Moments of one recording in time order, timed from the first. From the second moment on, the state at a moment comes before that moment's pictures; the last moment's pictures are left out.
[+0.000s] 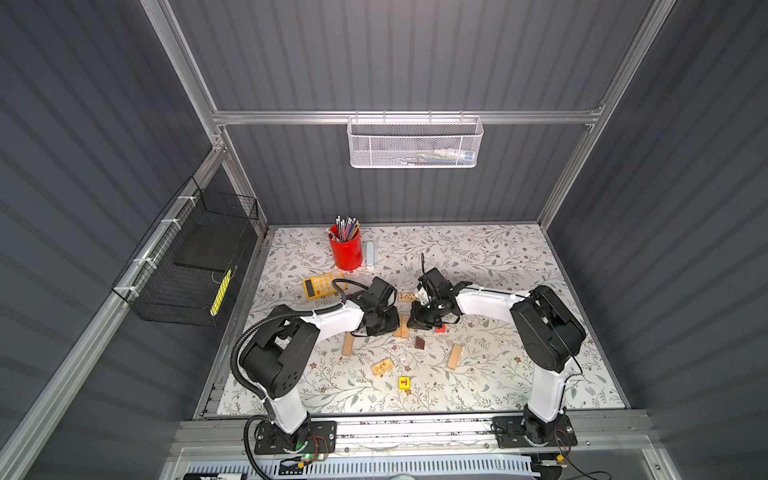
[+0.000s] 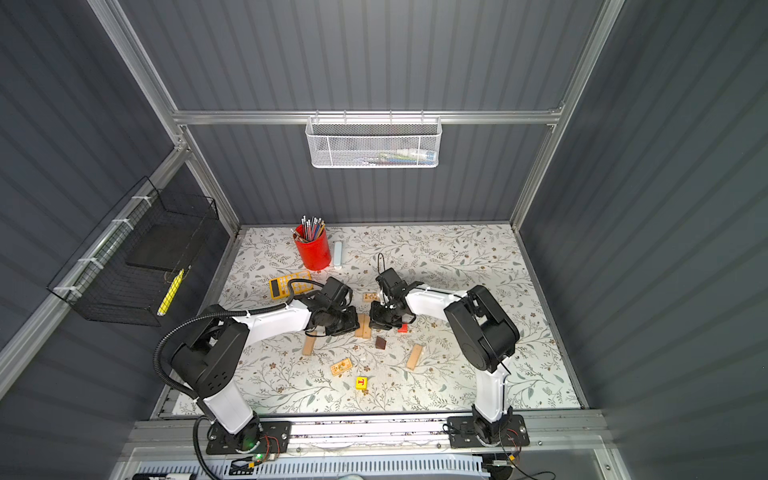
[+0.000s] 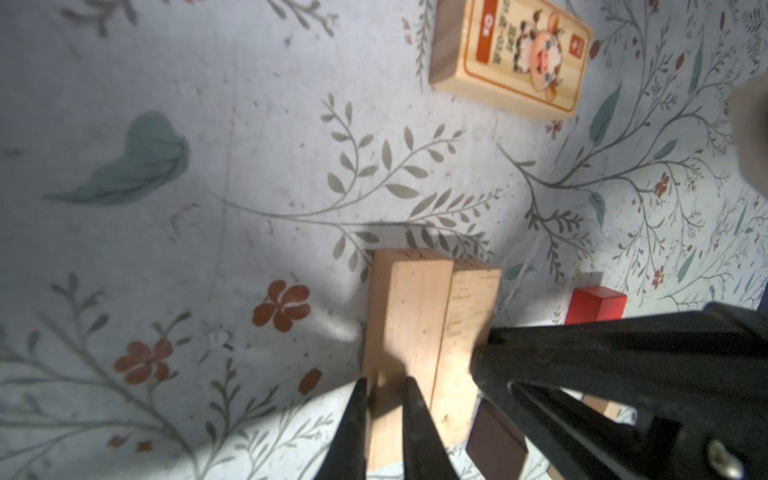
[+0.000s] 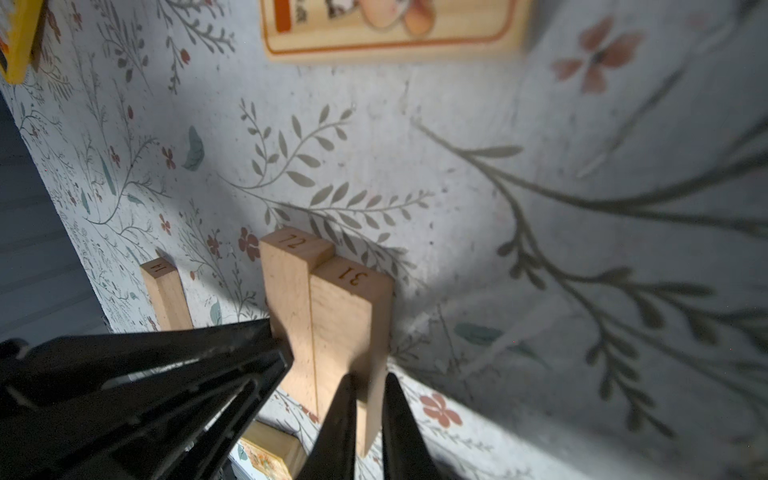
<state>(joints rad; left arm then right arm) -0.68 1.74 0.97 -0.34 0.23 -0.77 0.64 1.91 1.15 -0.39 -0.41 0.72</state>
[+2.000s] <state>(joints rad) -0.70 1.45 0.89 -0.62 -0.07 -0.85 0.89 1.85 1.18 -0.57 -0.07 0.79</state>
